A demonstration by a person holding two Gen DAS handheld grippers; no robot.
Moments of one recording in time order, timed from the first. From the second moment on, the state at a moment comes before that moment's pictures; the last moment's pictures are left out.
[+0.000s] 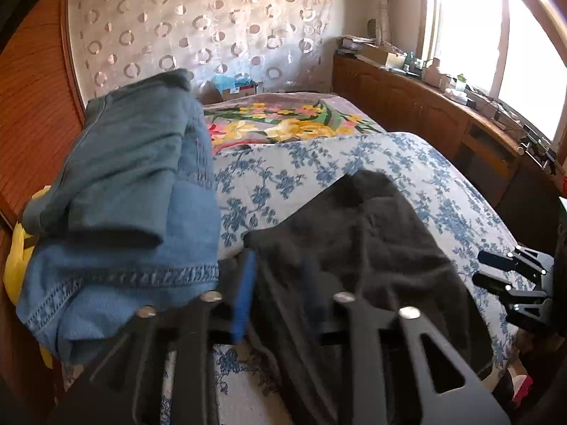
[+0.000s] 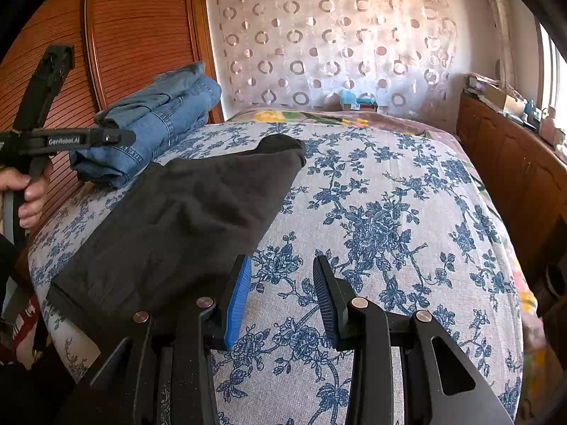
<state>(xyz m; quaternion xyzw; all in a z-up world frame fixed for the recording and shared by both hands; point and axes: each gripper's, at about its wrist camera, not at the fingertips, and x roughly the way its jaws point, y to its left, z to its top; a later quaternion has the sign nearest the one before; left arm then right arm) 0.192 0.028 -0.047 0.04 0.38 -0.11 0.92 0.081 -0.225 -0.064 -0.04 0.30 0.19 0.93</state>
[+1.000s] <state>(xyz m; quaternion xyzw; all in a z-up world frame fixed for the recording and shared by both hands) 0.149 0.031 -0.081 0.01 0.37 -0.13 0.92 0.121 -0.207 -0.040 -0.07 0.32 0.21 0.92</state>
